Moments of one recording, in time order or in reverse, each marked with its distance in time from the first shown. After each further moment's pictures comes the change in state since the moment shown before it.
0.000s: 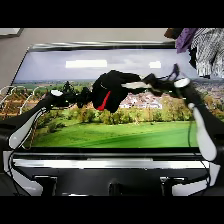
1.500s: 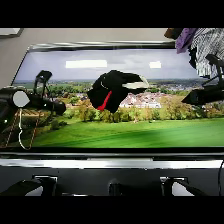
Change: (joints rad) left arm -0.031 0.692 -0.215 1.094 -0.317 -0.080; right arm -0.387 0.439 0.114 -0.418 1.012 -0.522
